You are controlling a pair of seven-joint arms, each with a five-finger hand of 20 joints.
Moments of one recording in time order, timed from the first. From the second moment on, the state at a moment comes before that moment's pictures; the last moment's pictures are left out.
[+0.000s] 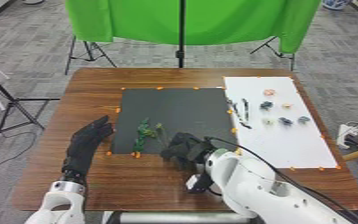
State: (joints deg) left arm 120.2 -65.6 -89.7 -112.2 57.3 7.3 11.8; right arm -76.6 -52.2 39.1 -114.5 -99.5 -5.3 30.2
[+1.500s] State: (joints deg) left arm 120.9 -65.8 -89.8 -113.0 57.4 7.5 11.7; right arm -60.5 -46.8 45.4 -90.1 -112.5 -8.7 40.4
